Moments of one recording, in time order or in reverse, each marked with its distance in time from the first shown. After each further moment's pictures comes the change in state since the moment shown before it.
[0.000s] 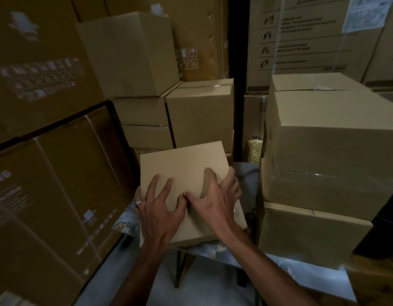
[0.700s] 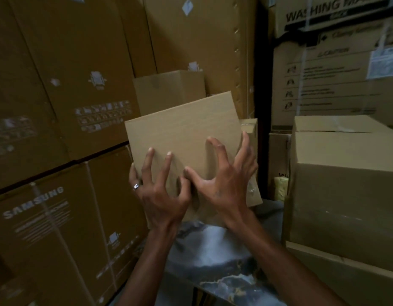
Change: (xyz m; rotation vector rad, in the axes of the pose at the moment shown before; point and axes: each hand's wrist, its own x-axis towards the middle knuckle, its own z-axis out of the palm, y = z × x) left_hand 0.050 0.063 -0.104 -0.126 0.700 0.294; right_hand 0.024 -0.100 -0.093 0.190 0.492 -0.423
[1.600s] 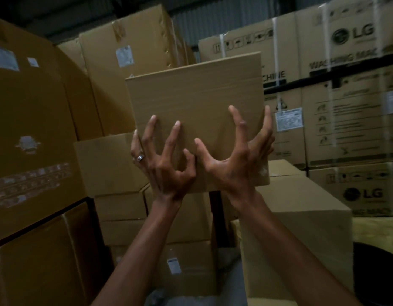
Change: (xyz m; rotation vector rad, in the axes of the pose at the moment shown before) left_hand 0.140 0.152 0.088 -0.394 0.244 0.307; right_hand 0.148 0.034 -0.118 -0.098 0.600 -0.163
